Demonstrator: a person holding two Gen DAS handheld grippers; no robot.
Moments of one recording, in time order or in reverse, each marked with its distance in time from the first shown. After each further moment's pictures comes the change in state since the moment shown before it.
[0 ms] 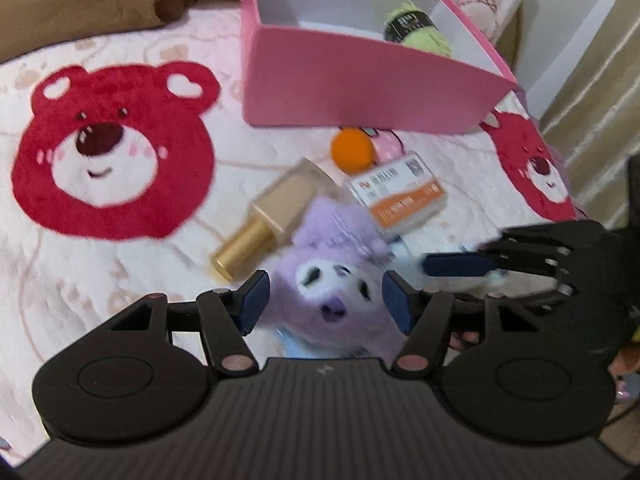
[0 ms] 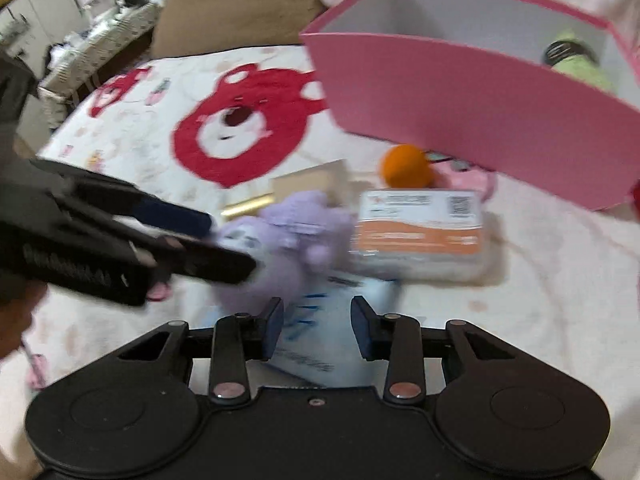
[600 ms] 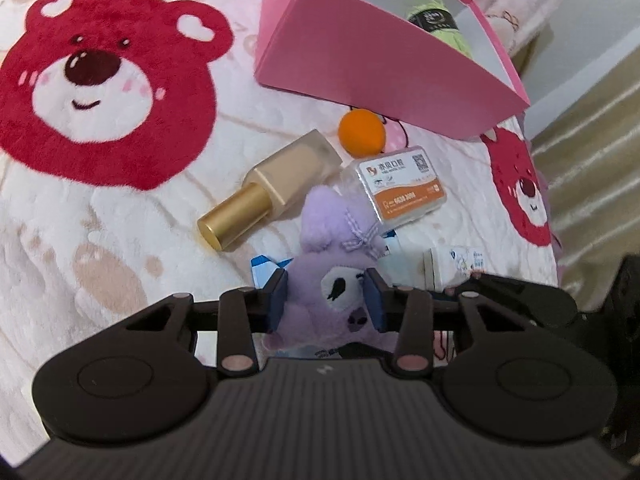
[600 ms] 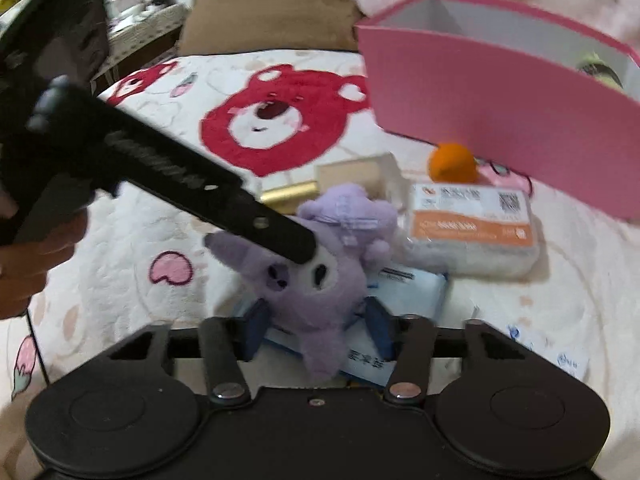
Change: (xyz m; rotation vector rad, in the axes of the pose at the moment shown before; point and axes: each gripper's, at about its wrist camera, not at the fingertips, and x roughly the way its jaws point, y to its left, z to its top) left arm 0.016 0.026 -0.004 -0.196 0.077 -0.135; right arm 0.012 0.036 -0.021 -0.091 -0.075 0.011
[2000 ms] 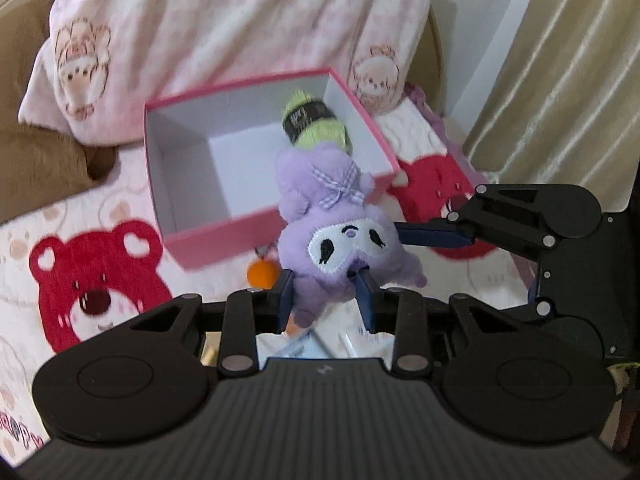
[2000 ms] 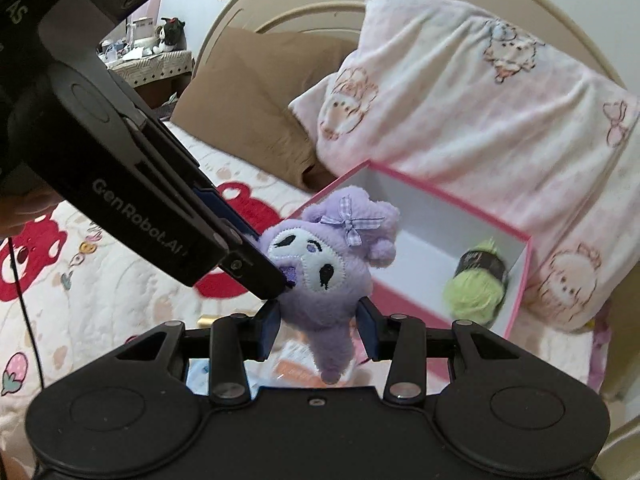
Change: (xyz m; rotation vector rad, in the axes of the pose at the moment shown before) left arm -0.094 -0.175 0.100 0.411 -0.044 0.119; right arm -0.148 -0.051 0.102 -0.178 -0.171 -0.146
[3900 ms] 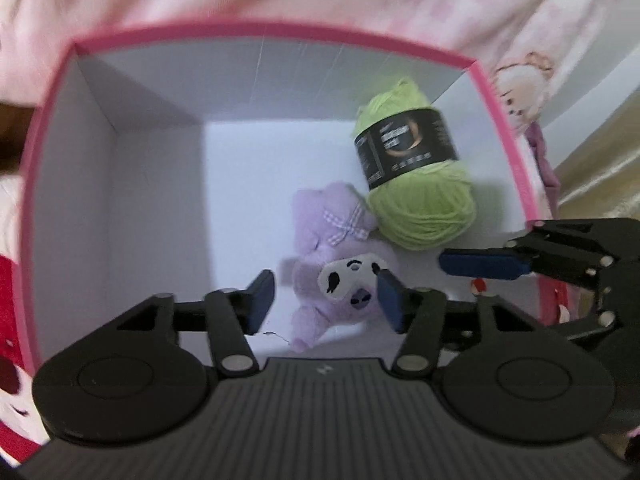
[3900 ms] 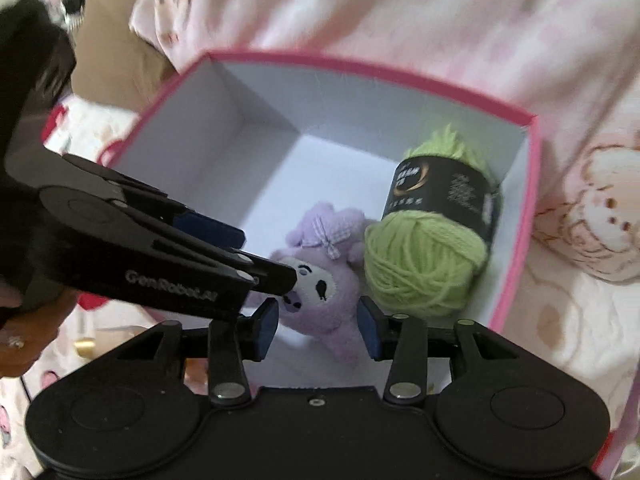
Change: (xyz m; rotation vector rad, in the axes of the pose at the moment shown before) left arm 0.206 0.071 0.083 -0.257 0.100 0.001; right arm 0.162 -0.143 0.005 0.279 0.329 0.060
